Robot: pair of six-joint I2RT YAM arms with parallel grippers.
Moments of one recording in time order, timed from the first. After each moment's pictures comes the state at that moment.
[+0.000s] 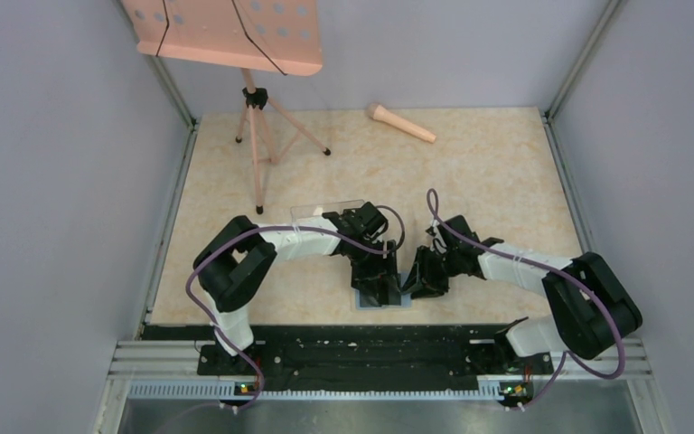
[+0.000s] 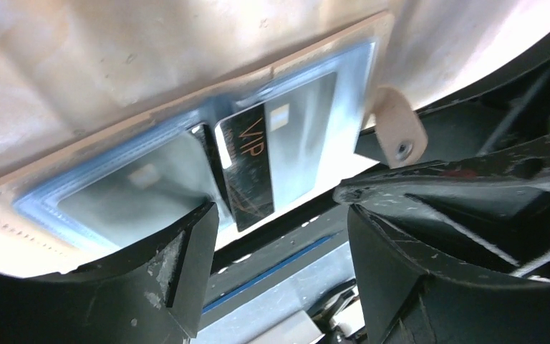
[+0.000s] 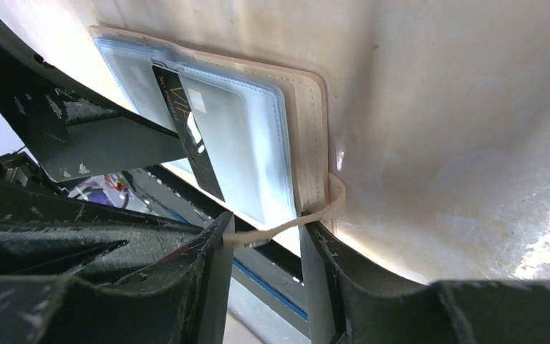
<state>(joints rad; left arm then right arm) -0.86 1.83 1.11 -0.45 0.45 -0.93 0.50 1.38 0.52 -0.26 -0.56 0.76</state>
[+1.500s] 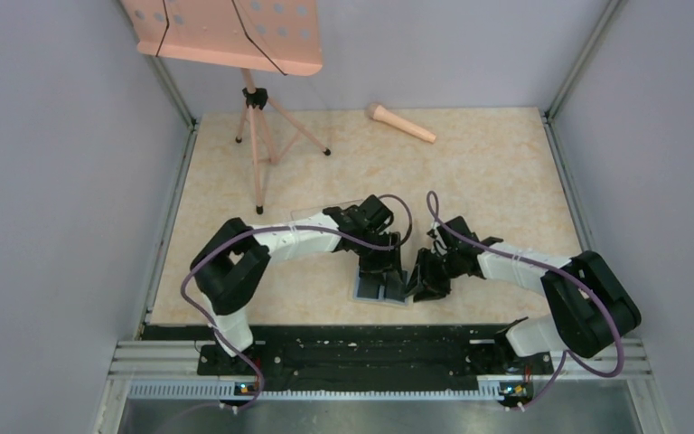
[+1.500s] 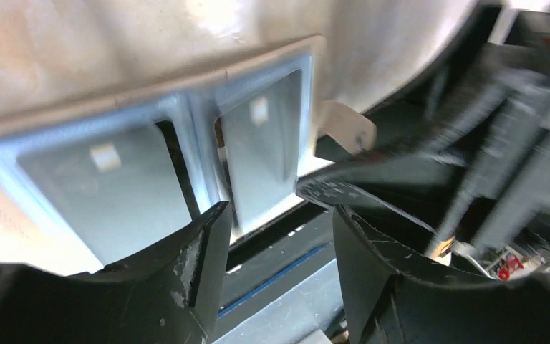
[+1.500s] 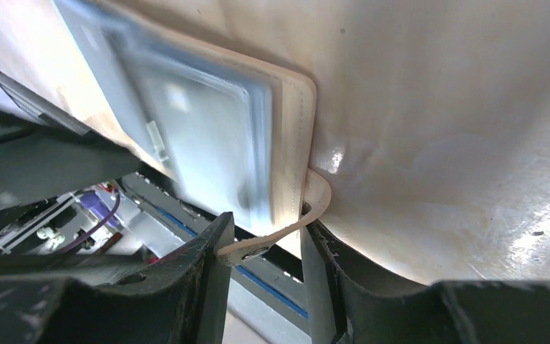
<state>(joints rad) -0.88 1.84 1.18 -0.48 0.41 -0.86 0.50 1.38 0.53 -0.31 -0.54 0.76</state>
